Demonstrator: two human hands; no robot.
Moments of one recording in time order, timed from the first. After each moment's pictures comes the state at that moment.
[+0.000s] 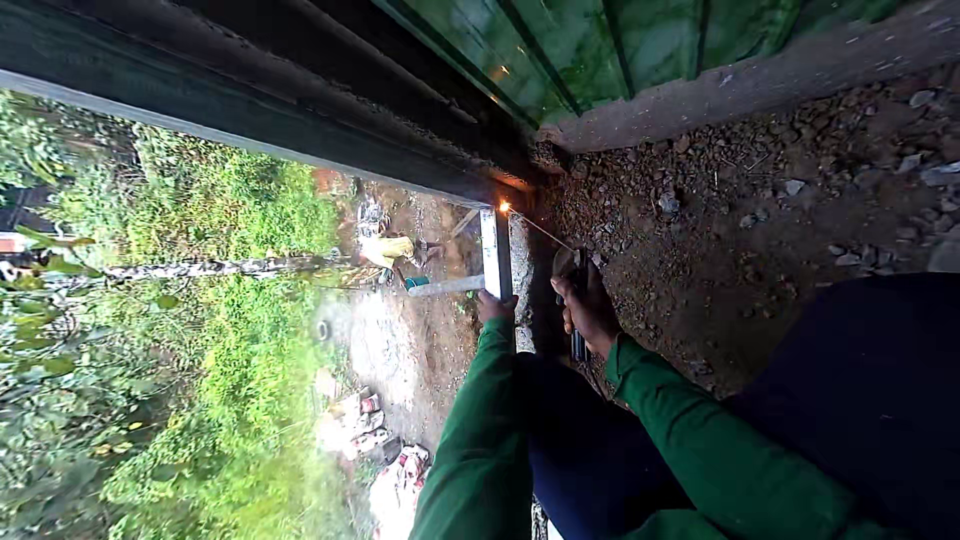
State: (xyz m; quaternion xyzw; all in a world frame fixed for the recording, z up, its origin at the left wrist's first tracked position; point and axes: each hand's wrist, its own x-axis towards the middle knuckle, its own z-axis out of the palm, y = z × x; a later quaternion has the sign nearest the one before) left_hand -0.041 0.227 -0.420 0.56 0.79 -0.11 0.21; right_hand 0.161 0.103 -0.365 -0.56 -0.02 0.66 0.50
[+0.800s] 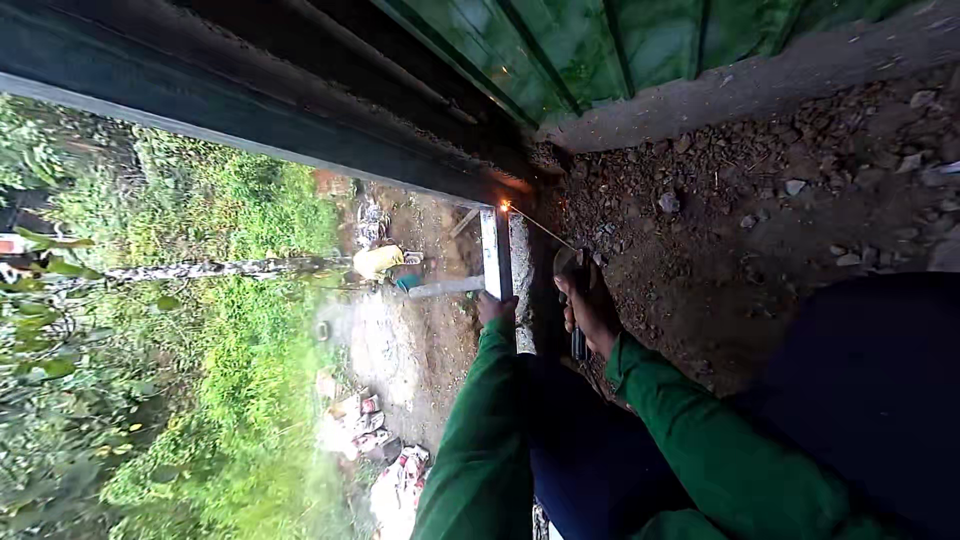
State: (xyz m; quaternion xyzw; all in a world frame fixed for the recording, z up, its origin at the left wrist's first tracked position) left_hand -0.045 0.229 -0.423 0.57 0.79 -0.11 0.20; right_hand 0.164 0.106 -0.364 -0.54 0.00 0.66 0.52
